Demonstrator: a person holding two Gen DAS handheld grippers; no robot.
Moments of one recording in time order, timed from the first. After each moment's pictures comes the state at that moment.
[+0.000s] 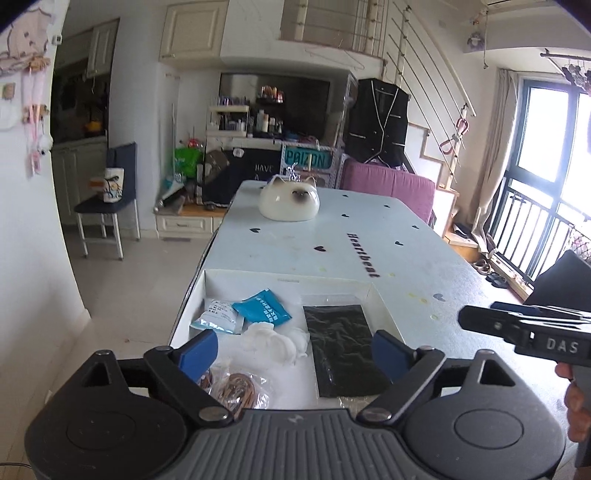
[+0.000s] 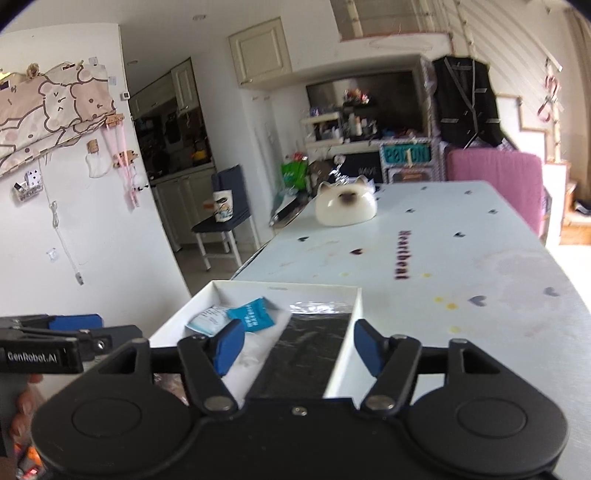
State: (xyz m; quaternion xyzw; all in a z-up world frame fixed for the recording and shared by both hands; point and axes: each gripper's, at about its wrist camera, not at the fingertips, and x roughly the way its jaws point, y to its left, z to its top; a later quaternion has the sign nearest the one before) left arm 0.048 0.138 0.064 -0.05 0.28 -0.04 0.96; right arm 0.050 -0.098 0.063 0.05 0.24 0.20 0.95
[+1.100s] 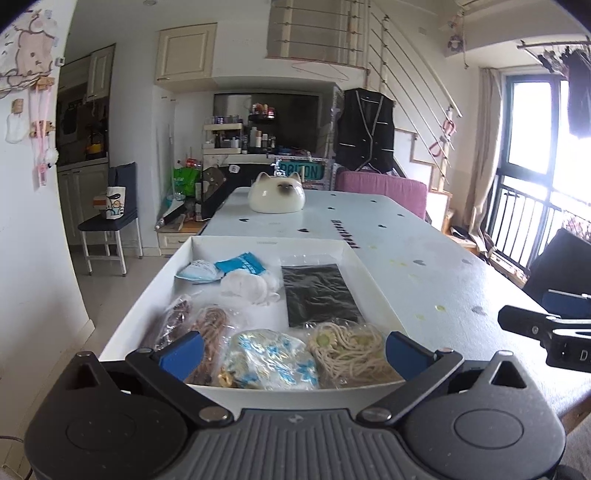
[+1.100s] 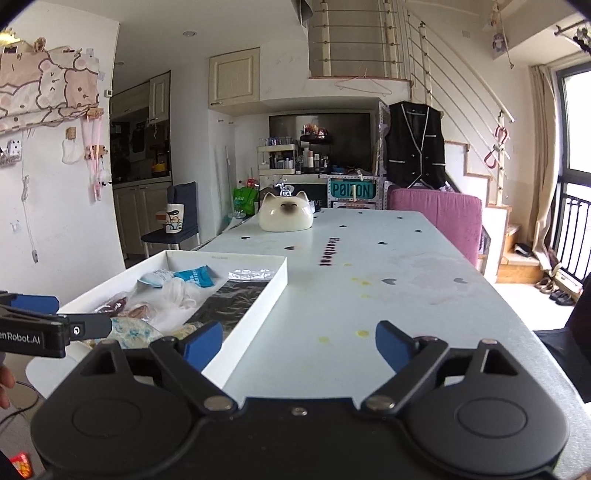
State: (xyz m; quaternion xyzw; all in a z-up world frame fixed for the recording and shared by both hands) left arm -0.042 0.092 -0.002 -0.02 0.23 -0.02 0.97; right arm -0.061 -0.141 0.008 -0.01 0.17 0.11 0.98
